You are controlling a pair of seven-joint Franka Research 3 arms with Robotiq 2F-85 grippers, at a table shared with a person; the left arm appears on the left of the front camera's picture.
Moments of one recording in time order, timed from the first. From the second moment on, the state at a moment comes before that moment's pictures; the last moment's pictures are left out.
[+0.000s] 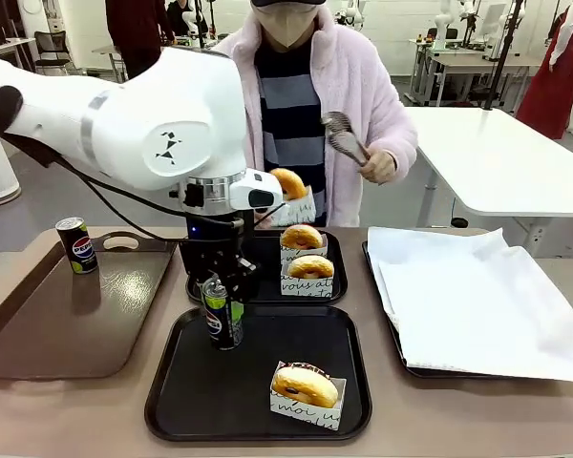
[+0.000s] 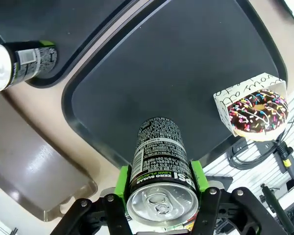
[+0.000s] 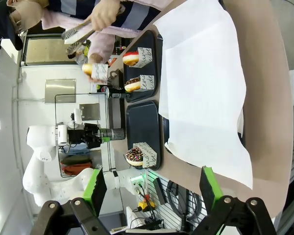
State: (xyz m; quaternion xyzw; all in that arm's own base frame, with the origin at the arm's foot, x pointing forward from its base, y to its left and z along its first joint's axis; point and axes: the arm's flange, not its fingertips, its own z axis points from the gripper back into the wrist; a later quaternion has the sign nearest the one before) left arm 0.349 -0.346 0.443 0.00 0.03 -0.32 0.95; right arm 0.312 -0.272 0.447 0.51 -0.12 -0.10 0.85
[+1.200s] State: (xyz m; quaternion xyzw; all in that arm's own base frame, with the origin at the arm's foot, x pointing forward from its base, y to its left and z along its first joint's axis) left arm 0.214 -0.260 0.524 -0.03 0.00 -0.45 0.89; right arm 0.312 -0.272 0.446 0.51 -0.12 -0.10 0.85
